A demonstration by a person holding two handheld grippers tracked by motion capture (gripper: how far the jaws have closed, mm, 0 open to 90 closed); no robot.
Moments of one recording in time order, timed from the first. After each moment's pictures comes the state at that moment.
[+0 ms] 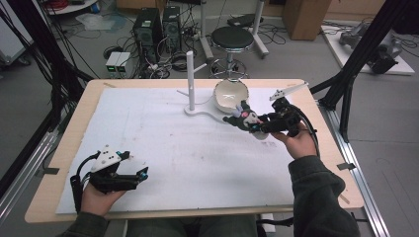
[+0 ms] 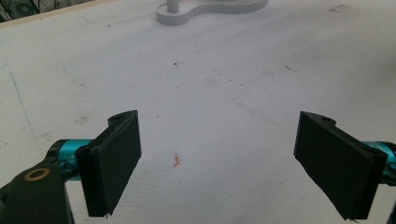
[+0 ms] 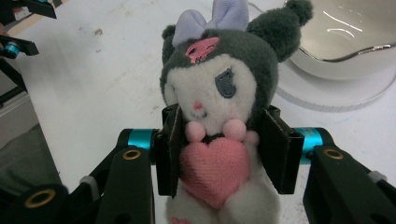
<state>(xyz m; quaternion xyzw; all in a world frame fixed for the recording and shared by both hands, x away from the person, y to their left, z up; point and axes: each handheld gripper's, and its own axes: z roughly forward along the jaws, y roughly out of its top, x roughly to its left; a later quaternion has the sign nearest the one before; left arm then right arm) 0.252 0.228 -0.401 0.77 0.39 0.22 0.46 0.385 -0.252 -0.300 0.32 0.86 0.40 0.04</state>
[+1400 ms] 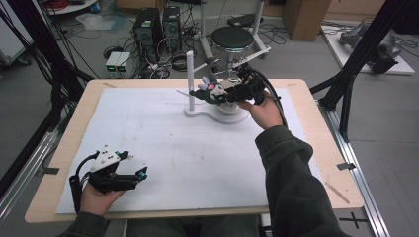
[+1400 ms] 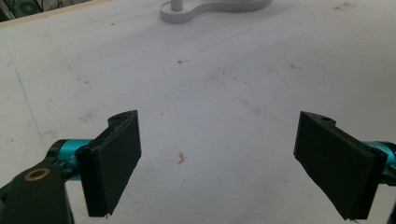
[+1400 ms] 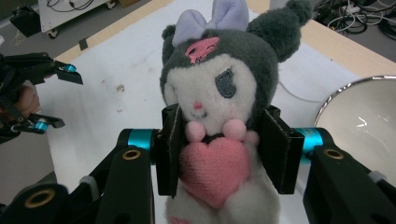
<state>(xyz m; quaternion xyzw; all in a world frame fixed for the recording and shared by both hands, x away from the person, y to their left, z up) 0.253 0.230 -0.402 0.77 0.39 0.22 0.46 0.442 -0.161 -0.250 0.29 0.86 0.41 0.03</state>
